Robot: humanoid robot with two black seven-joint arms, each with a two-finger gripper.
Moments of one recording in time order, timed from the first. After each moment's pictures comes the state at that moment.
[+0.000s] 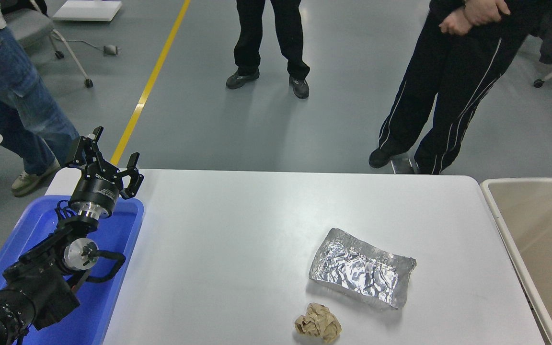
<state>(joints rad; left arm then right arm) -0.61 0.30 -0.84 -0.44 0.19 -0.46 -0.66 1.05 -0.77 0.42 0.41 -0.33 0.08 0.03</state>
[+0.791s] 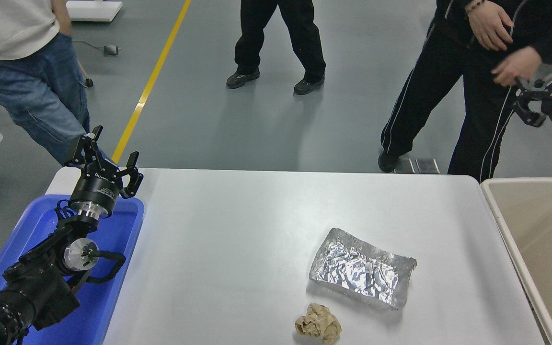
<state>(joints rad) -0.61 0.30 -0.84 -0.44 0.19 -0.46 -0.66 0.68 -0.59 0.99 0.82 -0.12 0.12 0.28</state>
